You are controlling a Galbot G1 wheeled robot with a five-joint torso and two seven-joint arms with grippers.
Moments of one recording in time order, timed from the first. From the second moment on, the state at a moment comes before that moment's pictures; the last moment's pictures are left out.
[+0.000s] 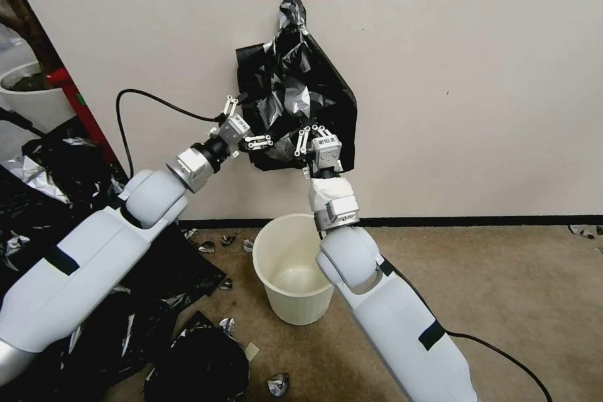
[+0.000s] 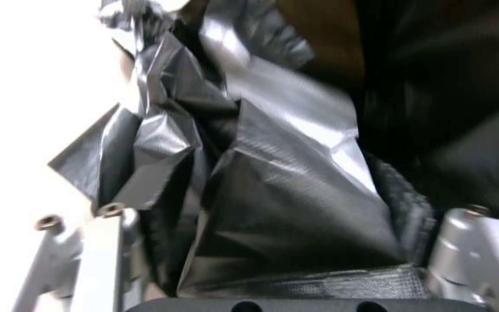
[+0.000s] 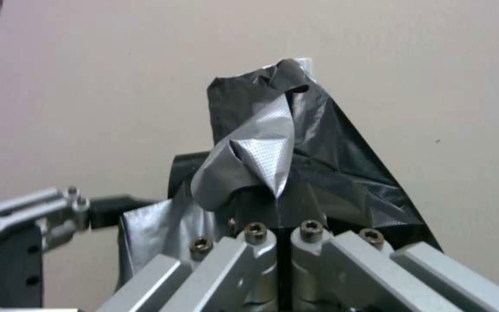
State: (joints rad) left arm 0.56 -0.75 0.05 -1.76 -0.28 -0.10 0.13; right arm -0.84 1.45 -0.08 1.84 -0.06 0.10 0.36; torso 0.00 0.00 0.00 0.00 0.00
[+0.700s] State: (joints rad) left arm 0.79 -0.77 -0.12 -1.92 -0.28 -0.06 -0.02; right arm -0.98 1.43 -0.06 1.90 -0.02 0.12 0.35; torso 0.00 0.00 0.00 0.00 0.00
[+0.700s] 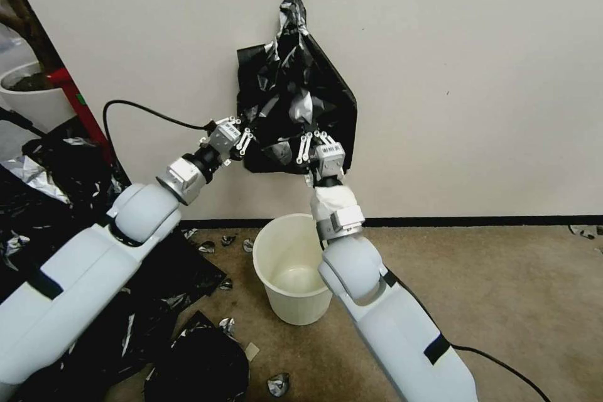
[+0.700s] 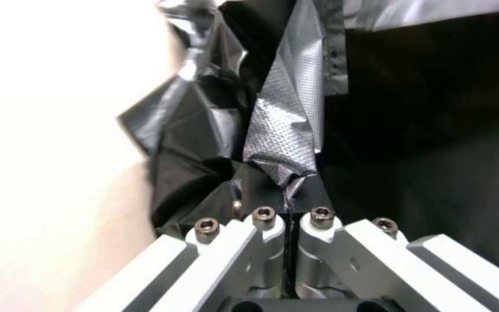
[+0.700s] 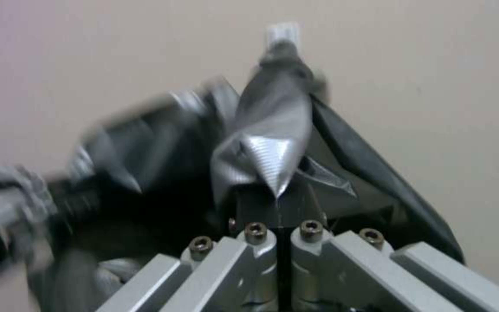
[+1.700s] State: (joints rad) left arm 1.25 -1.05 -0.30 -2.22 -0.50 -0.11 -0.14; right arm -1.37 1.42 0.01 2.16 0.10 0.31 0.24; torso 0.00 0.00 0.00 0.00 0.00
